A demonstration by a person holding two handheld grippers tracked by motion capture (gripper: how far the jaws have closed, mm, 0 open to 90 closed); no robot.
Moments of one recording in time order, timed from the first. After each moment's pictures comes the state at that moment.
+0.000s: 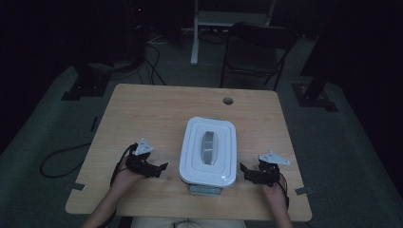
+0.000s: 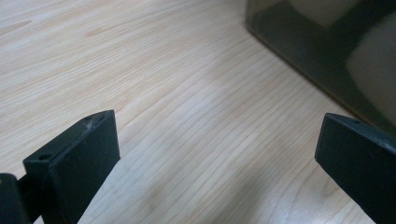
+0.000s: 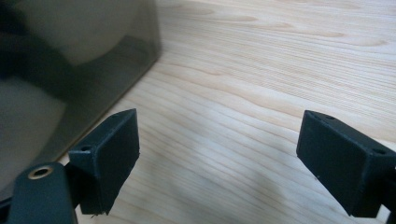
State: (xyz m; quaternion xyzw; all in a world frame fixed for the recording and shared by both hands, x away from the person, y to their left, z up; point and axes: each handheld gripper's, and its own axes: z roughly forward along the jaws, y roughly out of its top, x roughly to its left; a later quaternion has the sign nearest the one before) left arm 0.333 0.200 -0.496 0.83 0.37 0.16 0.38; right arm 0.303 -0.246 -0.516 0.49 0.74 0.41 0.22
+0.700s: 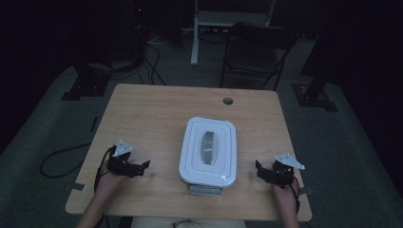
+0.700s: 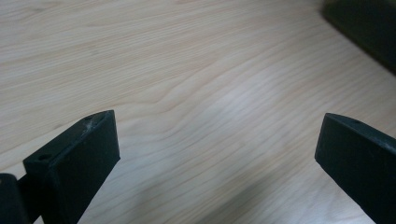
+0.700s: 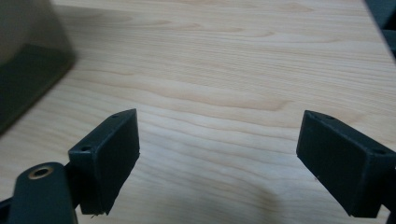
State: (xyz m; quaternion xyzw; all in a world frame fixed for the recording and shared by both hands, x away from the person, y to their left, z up) left arm 0.324 0.260 -0.503 0.79 0.45 0.20 0.37; right arm 0.296 -0.284 -0.518 0.56 0.68 0.38 0.29
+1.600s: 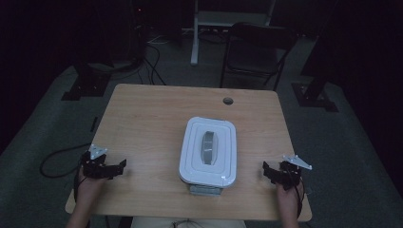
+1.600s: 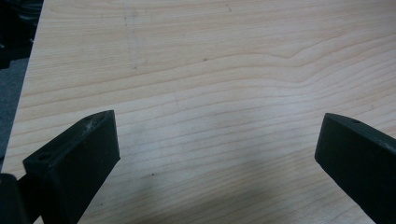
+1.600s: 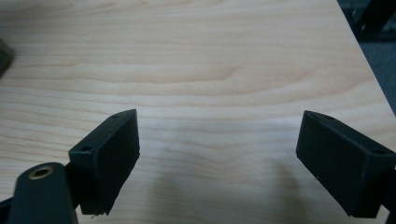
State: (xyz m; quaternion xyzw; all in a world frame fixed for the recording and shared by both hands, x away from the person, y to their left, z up) left arm 0.310 0.316 -0.509 0.73 0.55 0.25 0.32; right arm 0.296 -0.306 -0.525 0.63 0.64 0.34 0.27
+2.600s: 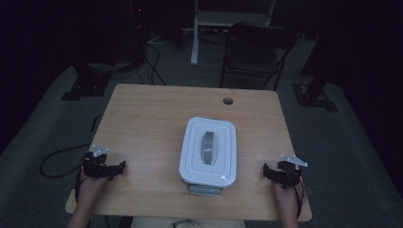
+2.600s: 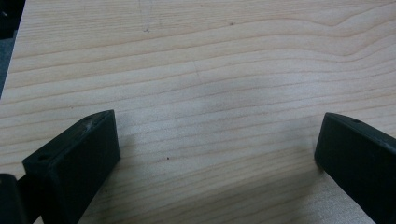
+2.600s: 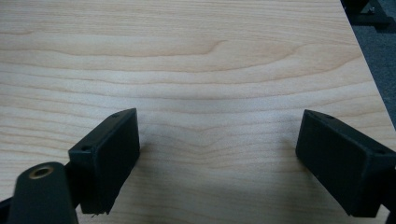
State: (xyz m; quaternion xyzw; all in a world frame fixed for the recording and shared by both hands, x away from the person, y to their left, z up) left arm 0.320 0.321 -0.524 0.73 0.58 0.23 0.29; right arm 0.301 -0.302 -0.529 0.64 0.66 0.29 0.27
